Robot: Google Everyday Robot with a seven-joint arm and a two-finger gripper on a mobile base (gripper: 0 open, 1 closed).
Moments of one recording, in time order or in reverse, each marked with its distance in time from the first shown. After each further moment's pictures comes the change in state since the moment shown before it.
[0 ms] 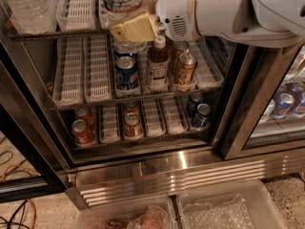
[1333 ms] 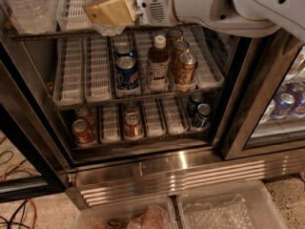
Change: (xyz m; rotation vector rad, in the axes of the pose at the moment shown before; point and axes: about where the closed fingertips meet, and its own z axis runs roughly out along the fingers) arm -0.044 0.006 0.025 -0.001 -0.092 -0.071
